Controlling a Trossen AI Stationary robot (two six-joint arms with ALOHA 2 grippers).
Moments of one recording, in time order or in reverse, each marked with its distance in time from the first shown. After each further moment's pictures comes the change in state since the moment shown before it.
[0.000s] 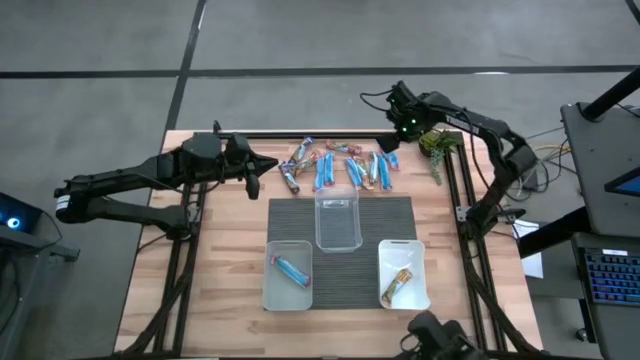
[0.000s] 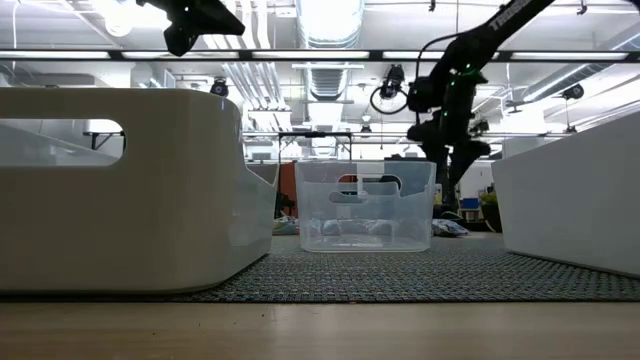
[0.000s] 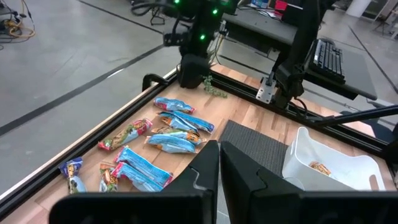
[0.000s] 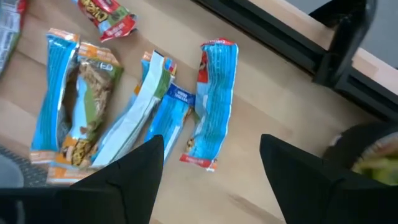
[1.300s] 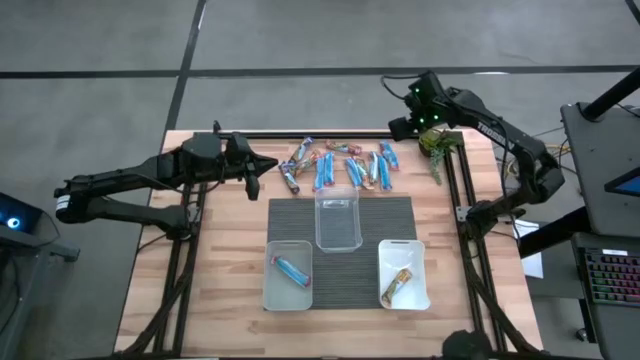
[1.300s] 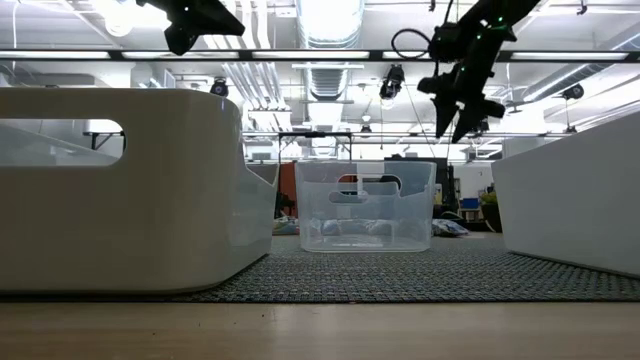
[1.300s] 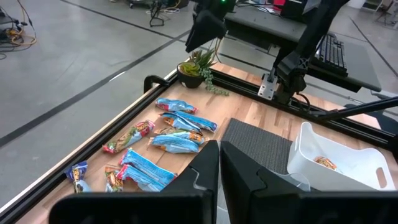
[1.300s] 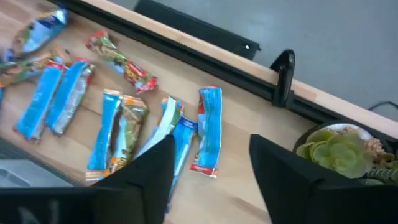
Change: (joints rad) left arm 0.000 0.000 0.000 -0.003 0.001 0.045; right arm -0.003 -0.270 -0.015 0.010 0.038 0.093
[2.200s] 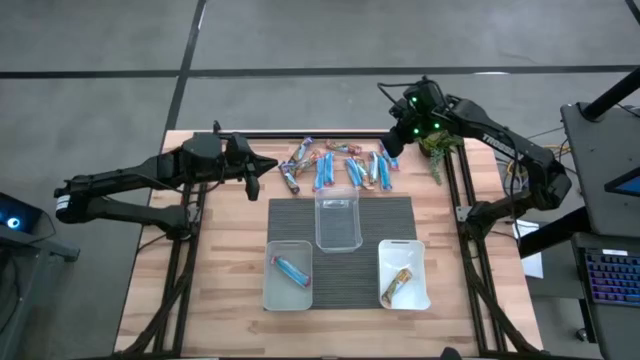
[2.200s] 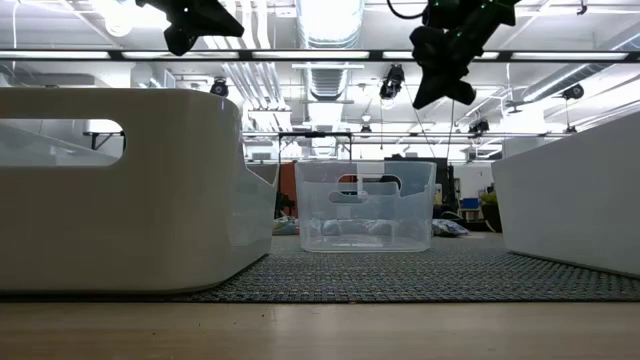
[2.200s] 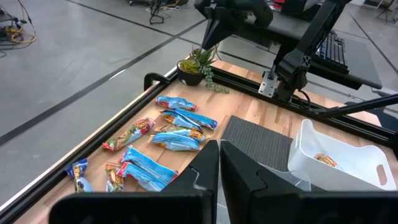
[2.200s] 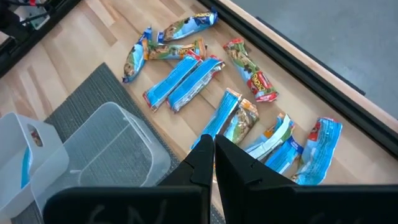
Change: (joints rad) left arm 0.000 0.000 0.000 -0.011 0.002 0.001; right arm 0.164 -0.082 0.000 0.080 -0.256 -0.096
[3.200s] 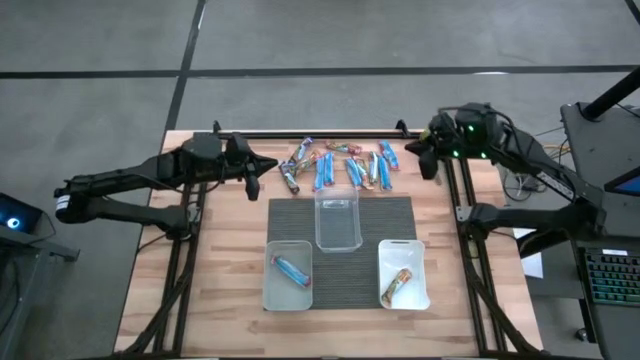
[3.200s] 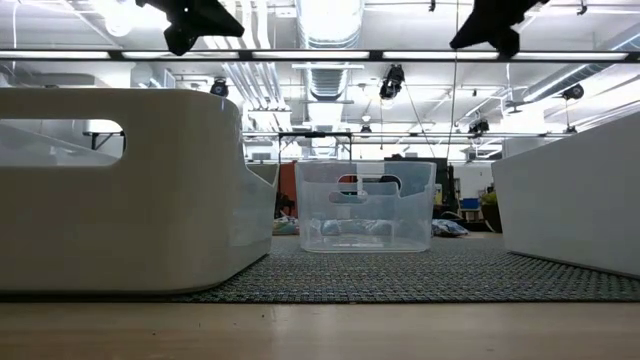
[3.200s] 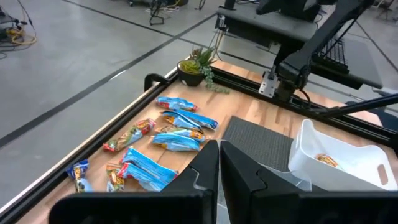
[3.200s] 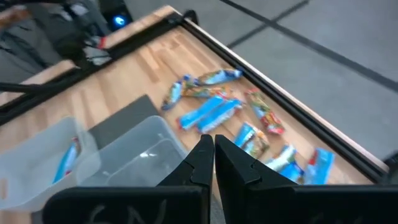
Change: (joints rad) left arm 0.000 0.000 0.000 0.001 -0.001 0.007; right arm 0.149 -0.449 -0.177 0.058 0.121 0.028
